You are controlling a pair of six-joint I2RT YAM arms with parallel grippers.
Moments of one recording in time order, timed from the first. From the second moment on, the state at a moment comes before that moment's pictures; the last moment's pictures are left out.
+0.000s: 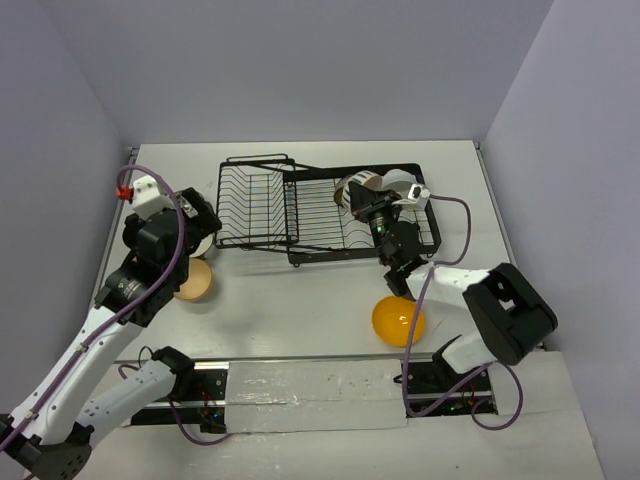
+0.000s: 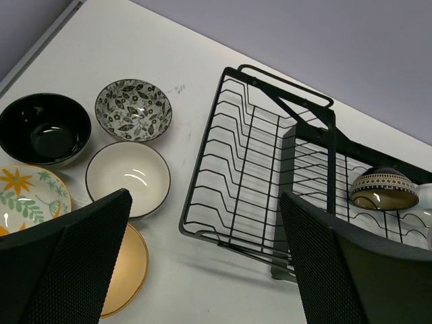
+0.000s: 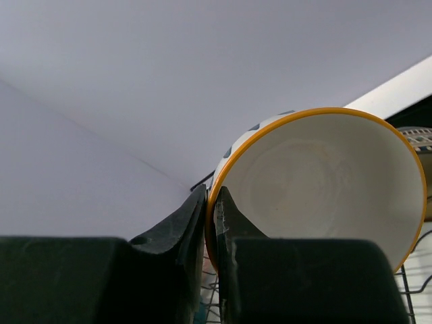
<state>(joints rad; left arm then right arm) -0.53 0.80 0.95 -0.48 -0.68 -0.56 0.58 1.42 0.54 1.13 0.38 0.85</state>
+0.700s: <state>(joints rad) -0.66 0.81 0.95 -0.48 -0.74 -0.56 0.64 1.70 0.56 1.21 0.55 0.84</state>
